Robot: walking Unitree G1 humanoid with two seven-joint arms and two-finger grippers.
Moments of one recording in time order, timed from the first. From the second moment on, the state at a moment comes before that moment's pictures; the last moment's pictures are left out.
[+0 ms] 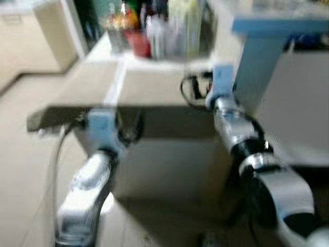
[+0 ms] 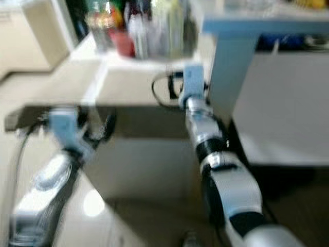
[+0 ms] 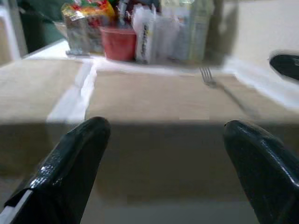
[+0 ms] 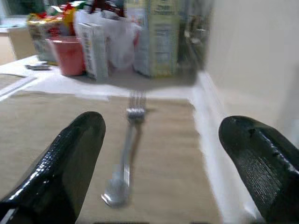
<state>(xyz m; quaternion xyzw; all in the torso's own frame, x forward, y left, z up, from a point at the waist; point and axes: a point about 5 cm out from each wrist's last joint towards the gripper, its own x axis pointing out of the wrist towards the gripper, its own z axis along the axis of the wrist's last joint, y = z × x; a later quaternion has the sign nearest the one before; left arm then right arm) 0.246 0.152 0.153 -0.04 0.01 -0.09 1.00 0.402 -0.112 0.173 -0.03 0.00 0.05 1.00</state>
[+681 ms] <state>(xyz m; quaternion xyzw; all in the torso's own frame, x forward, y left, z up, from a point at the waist) 0.180 0.164 0.144 -0.05 0.07 -0.13 0.99 0.401 -0.101 0.165 -0.04 0.02 0.06 1.00</state>
